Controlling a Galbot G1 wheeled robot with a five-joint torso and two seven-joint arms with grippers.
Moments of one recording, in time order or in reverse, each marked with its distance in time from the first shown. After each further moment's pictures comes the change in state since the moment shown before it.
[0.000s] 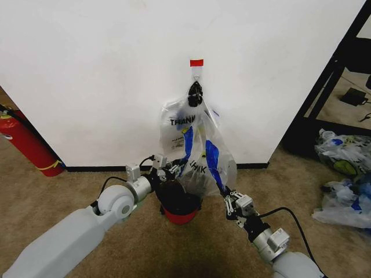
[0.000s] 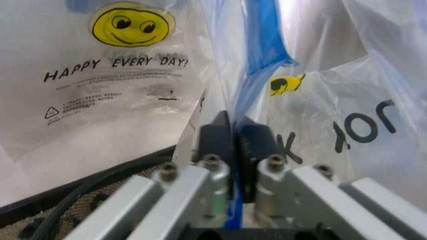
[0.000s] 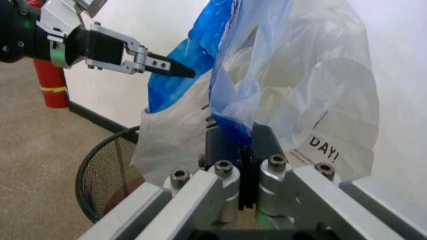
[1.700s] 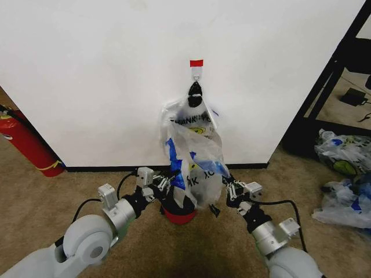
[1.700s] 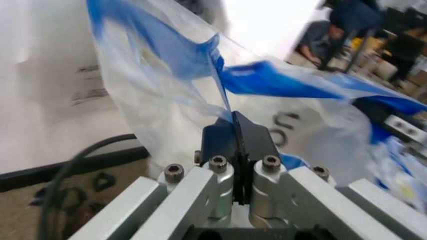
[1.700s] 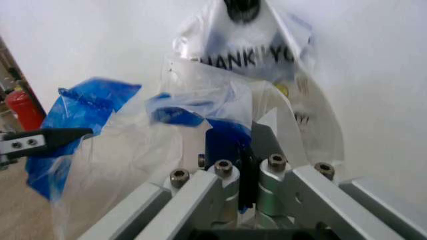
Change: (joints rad) left arm 0.388 0.092 -0.266 -0.285 -0.013 -0.057 -0.077; right arm 0.070 0.168 0.000 0.015 0.243 -0.048 0.032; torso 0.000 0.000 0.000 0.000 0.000
